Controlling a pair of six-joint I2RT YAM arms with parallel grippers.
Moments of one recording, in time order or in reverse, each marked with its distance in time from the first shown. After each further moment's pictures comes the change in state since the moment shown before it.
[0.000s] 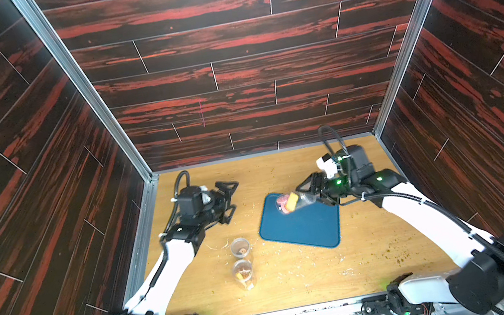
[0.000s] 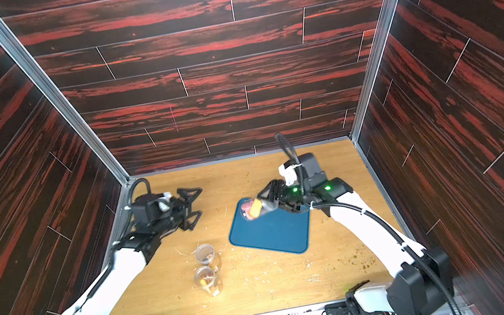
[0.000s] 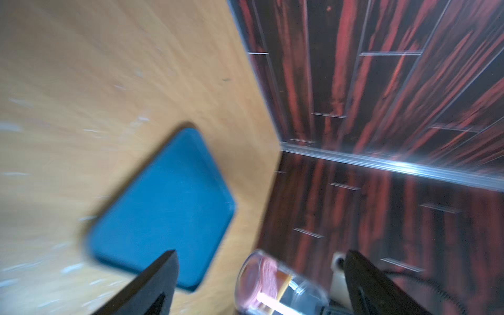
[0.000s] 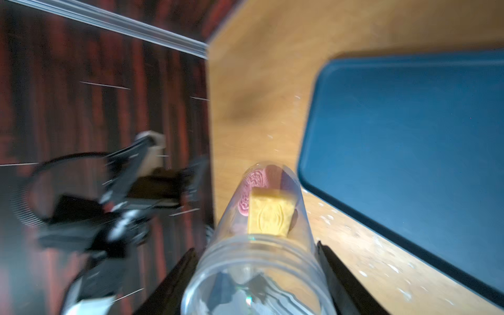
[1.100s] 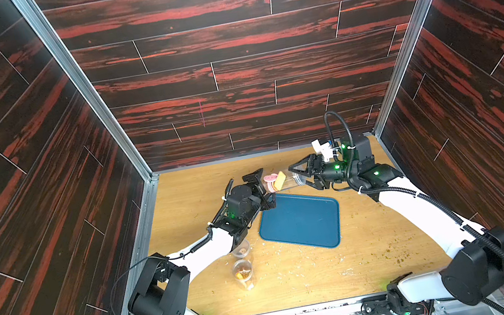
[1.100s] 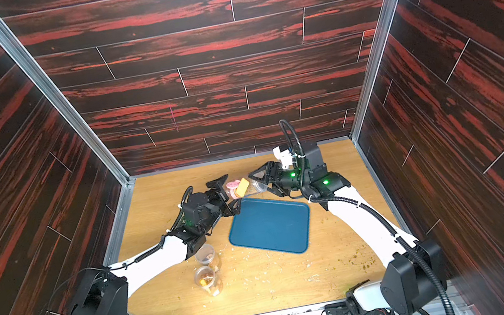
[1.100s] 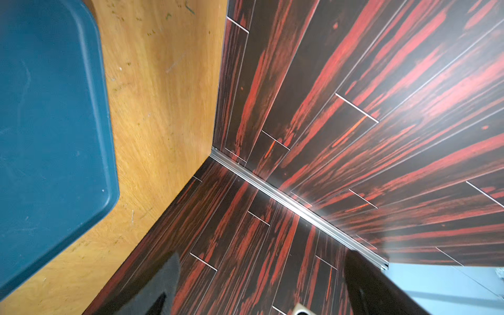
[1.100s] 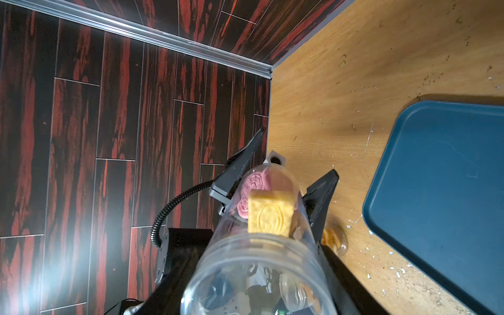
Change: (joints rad) left arm -0.382 0.263 0.037 0.421 -0.509 -0.629; right arm -0.023 0.077 0.052 0.258 -0.124 0.113
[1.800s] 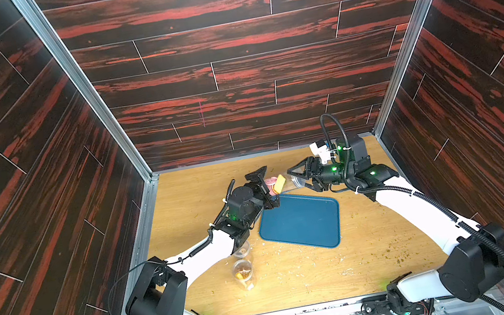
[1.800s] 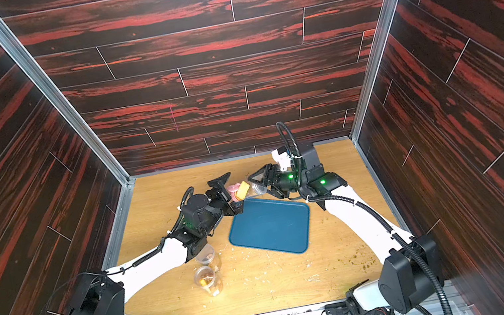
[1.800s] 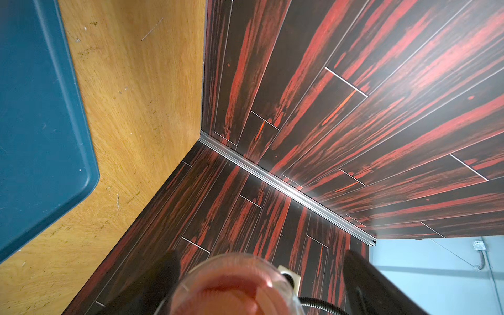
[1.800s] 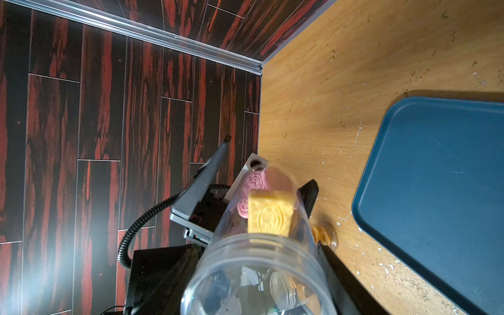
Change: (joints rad) left arm -0.031 -0.030 0.000 0.045 -0.002 0.002; right arm 0.009 0.022 -0.007 -0.009 0.019 -0.017
